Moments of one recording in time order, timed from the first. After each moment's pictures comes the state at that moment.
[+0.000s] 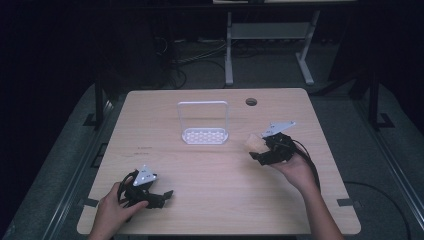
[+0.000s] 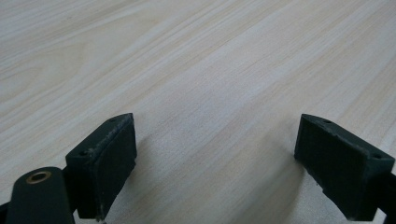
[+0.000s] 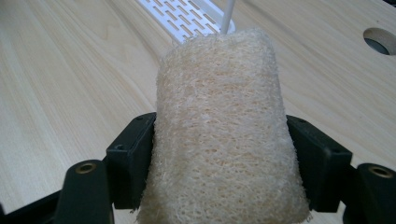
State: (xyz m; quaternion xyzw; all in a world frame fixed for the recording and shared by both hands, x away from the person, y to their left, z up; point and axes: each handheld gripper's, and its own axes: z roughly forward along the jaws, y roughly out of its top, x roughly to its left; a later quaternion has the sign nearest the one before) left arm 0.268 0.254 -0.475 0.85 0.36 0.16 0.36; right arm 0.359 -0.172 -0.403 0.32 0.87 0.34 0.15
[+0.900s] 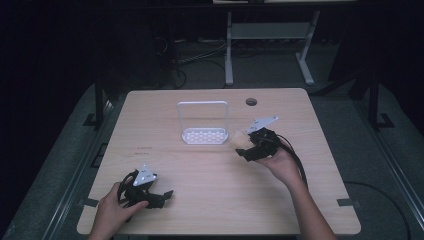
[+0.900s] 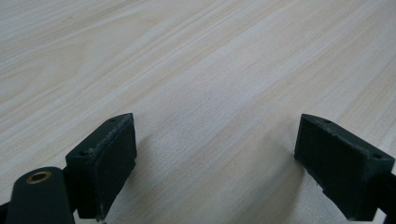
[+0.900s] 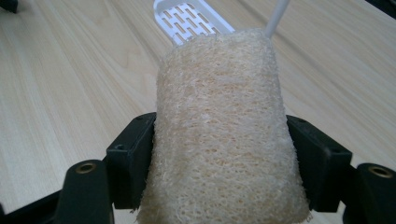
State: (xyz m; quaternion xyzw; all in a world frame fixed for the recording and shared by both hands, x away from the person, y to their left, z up) left arm 0.268 0.254 -0.475 0.84 0.37 0.16 0.36; right arm 0.373 -0.133 -0.396 0.30 0.88 0.35 0.14
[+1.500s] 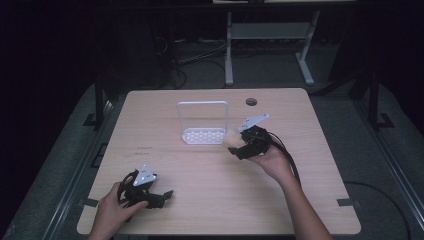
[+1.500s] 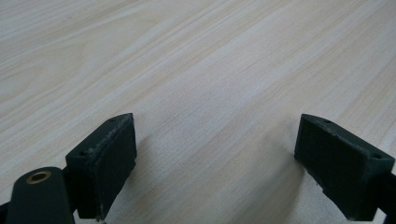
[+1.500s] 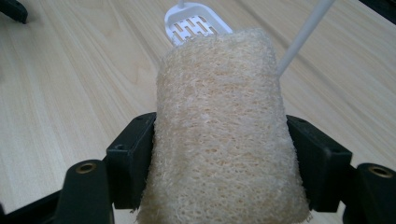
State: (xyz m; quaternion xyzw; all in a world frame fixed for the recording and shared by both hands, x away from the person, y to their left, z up) left arm 0.268 0.254 -0.475 0.84 0.37 0.16 0.36; right arm 0.380 -0.112 -0.394 0.28 0.88 0.35 0.14
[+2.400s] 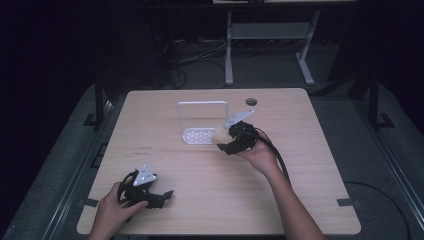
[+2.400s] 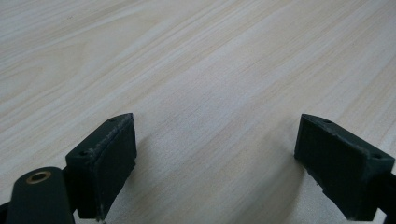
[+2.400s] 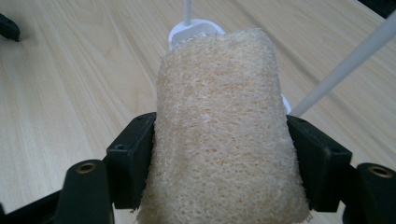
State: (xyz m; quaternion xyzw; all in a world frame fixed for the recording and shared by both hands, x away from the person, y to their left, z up) left arm 0.268 0.254 -0.475 0.84 0.37 0.16 0.36; right arm 0.401 -0.080 -0.400 0.27 0.88 0.35 0.13
